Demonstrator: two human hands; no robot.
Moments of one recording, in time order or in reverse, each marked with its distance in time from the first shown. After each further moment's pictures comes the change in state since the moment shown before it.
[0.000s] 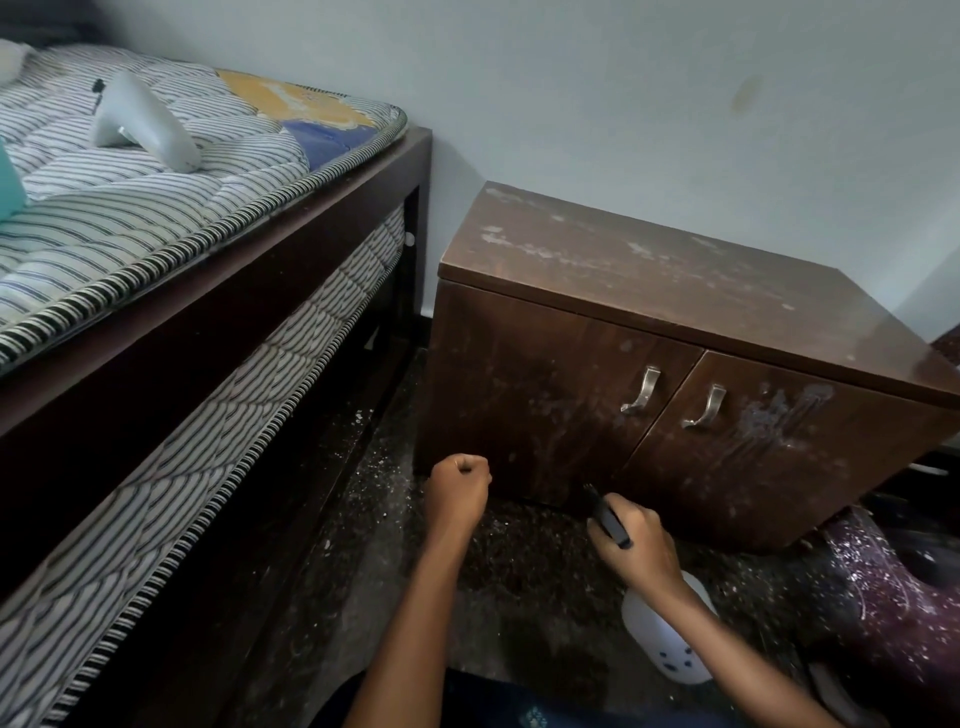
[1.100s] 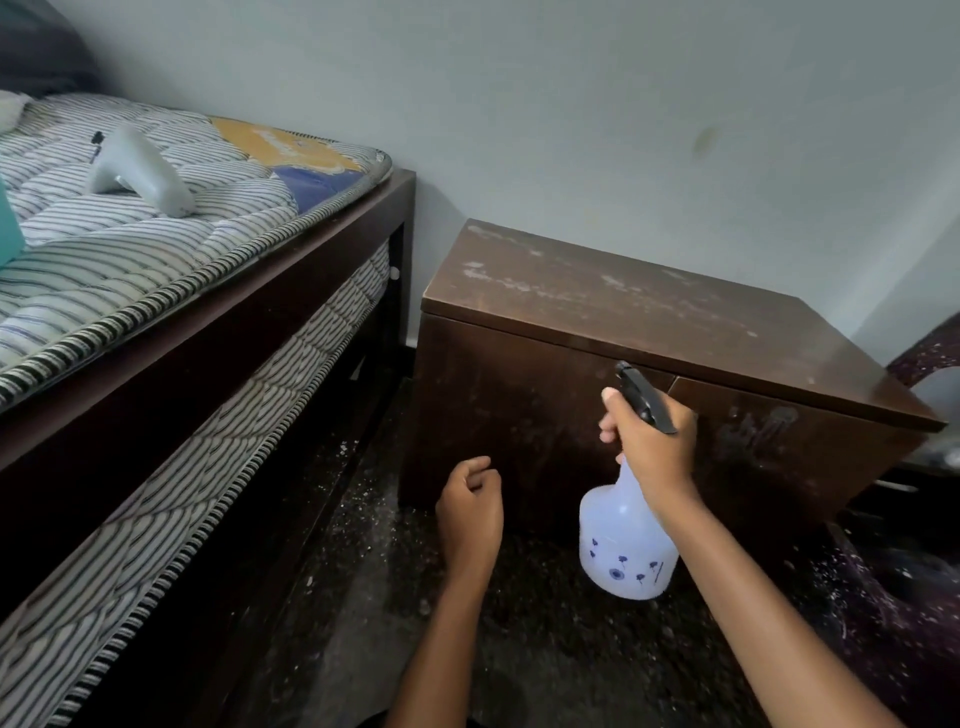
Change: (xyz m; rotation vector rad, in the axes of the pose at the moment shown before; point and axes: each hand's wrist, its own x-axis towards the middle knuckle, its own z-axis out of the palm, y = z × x) left_hand -0.029 0.022 0.025 -0.121 0.088 0.165; right_hand 0.046 -0.088 -0.095 0.733 0.515 0.012
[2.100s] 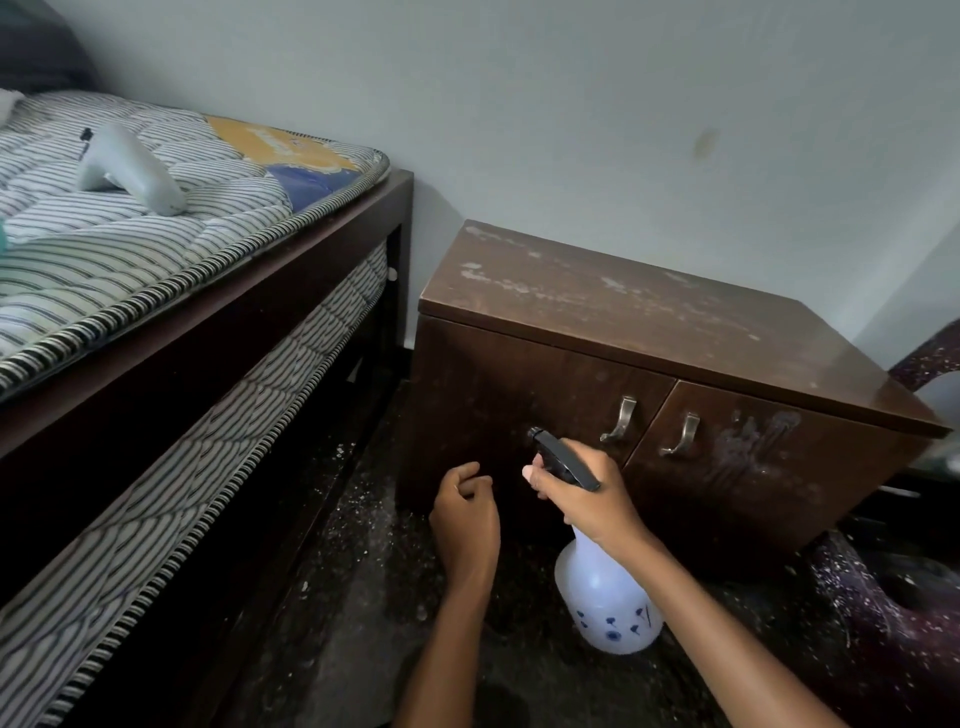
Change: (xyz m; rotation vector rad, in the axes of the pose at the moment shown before) left_hand 0.005 -0.008 0.006 -0.059 0.107 -0.029; right_hand -0.039 0.023 0.024 -0.197 -0.483 0.010
